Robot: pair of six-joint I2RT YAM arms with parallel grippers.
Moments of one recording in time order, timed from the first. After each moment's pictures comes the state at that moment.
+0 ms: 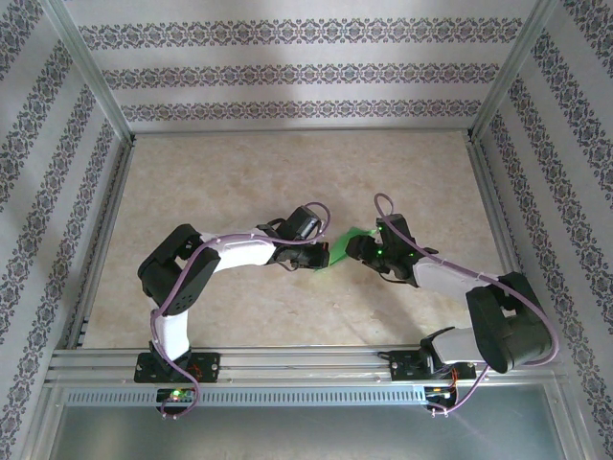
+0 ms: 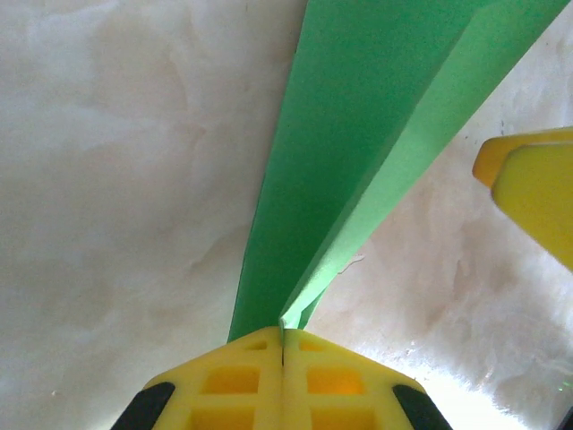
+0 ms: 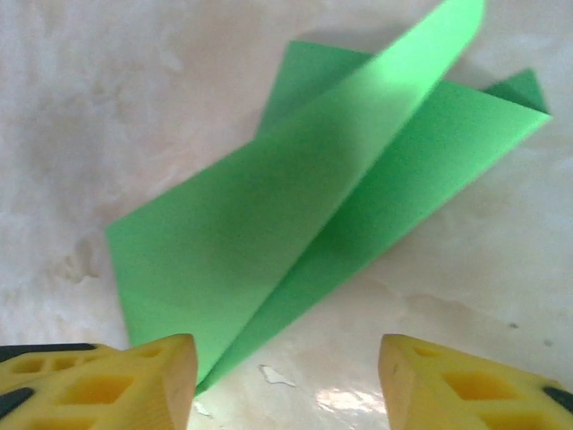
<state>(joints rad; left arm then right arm) -0.75 1.89 1.11 -0.18 0.32 -0.65 0.38 1.36 0.53 -0.06 -0.23 0.80</state>
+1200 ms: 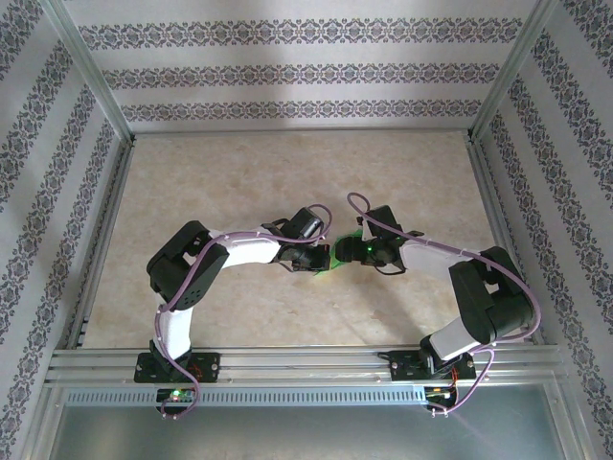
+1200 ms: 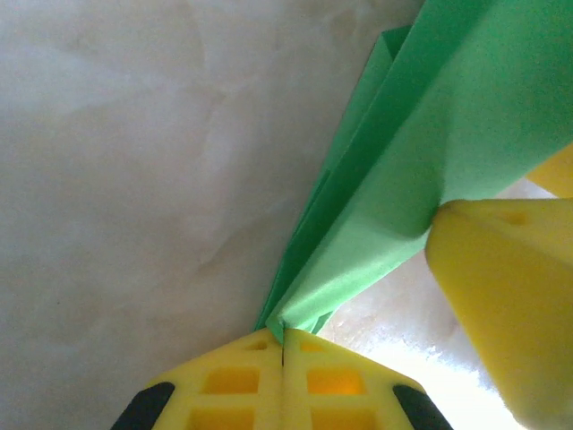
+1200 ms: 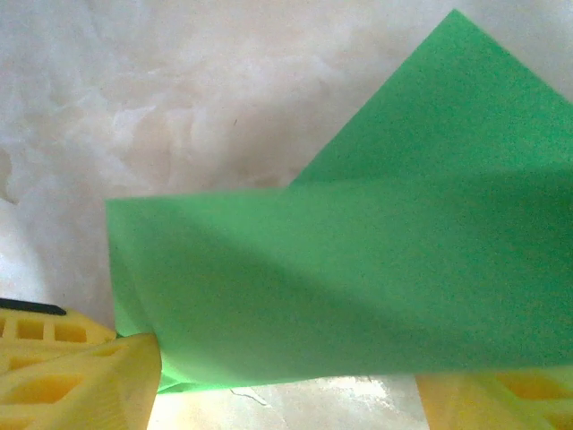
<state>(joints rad) -0.75 1.95 1.14 -0.21 0.36 -0.68 0.40 1.53 0.69 -0.20 -0.27 0.48</state>
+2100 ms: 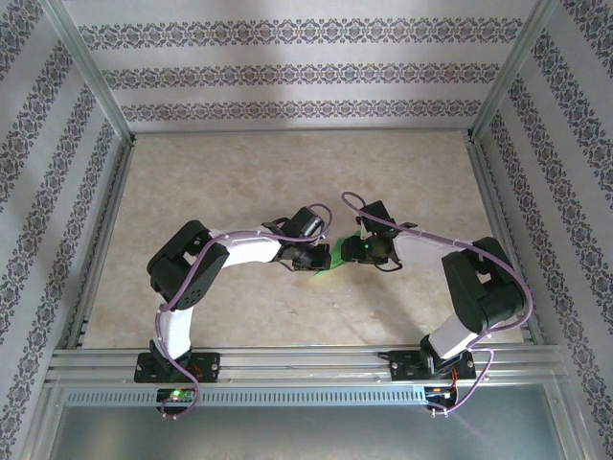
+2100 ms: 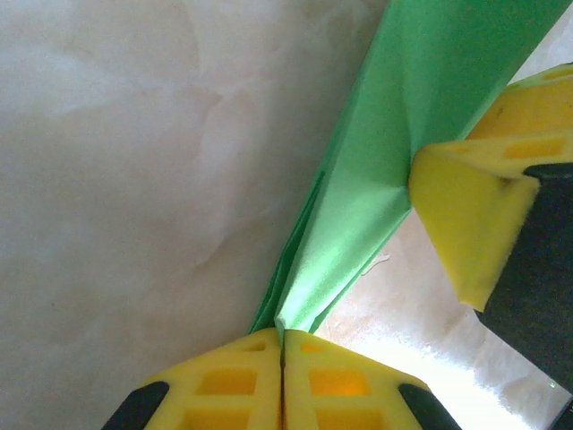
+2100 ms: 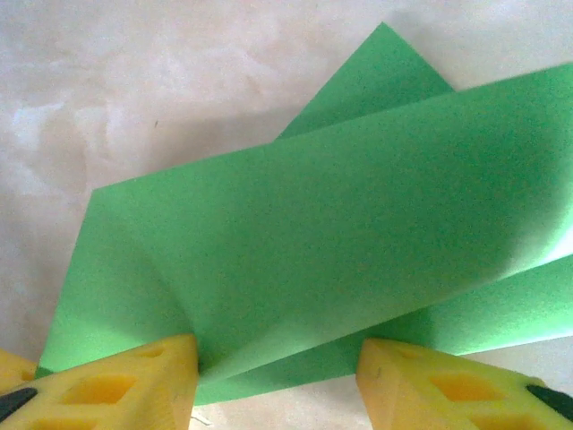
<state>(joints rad) -0.74 1.95 1.15 -0.23 0.37 -0.69 0.41 1.61 0.78 -0.33 -0.15 0.47</state>
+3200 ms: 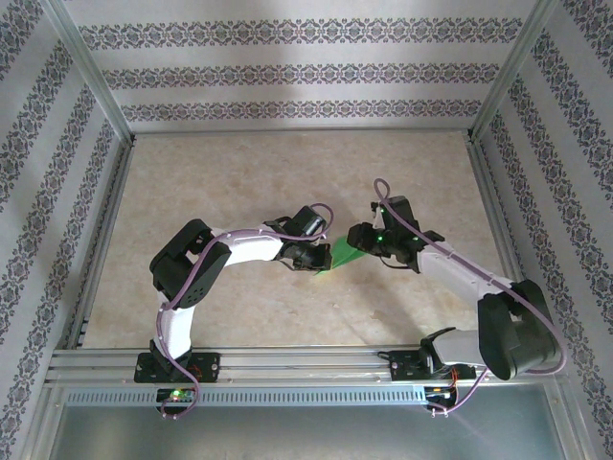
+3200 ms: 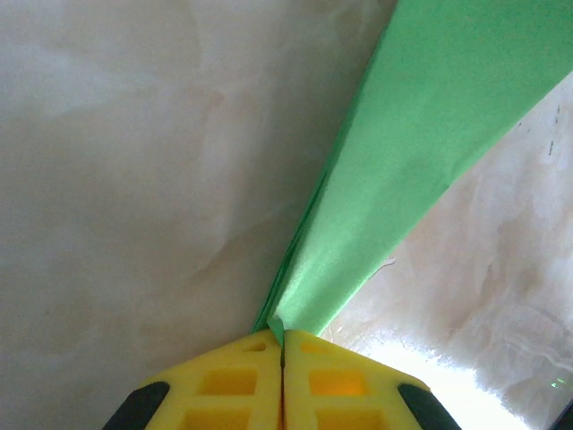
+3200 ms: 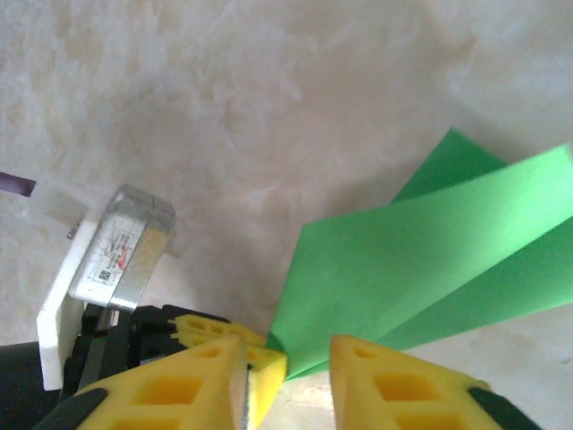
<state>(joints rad) -0.74 1.97 1.18 -0.26 0.38 -0.69 0.38 1.32 0.69 -0.22 -0.32 0.68</state>
